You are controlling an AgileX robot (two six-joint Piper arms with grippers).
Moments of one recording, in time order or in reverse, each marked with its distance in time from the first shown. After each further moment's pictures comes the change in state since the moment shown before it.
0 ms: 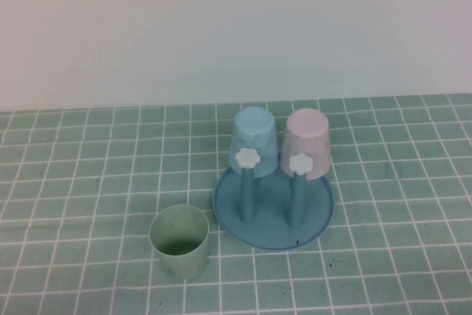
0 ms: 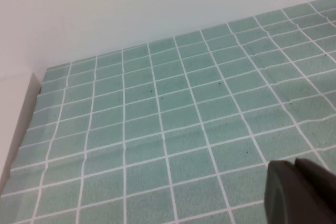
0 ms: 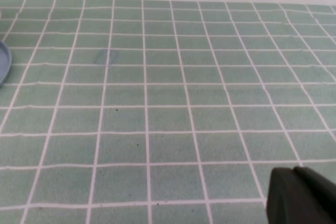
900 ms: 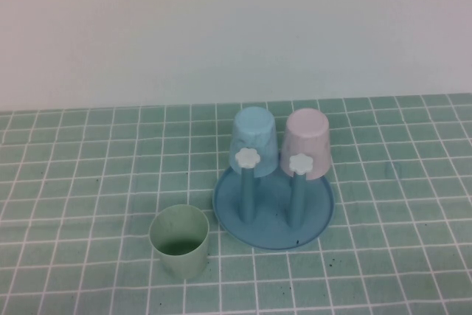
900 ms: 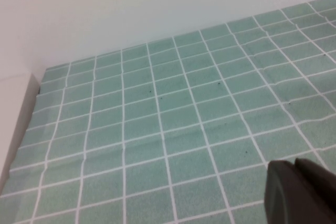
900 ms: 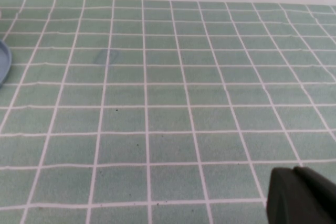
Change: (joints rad) right arm 0.000 0.000 0.000 0.000 0.000 0.000; left arm -0.002 0.000 0.000 0.000 0.015 0.000
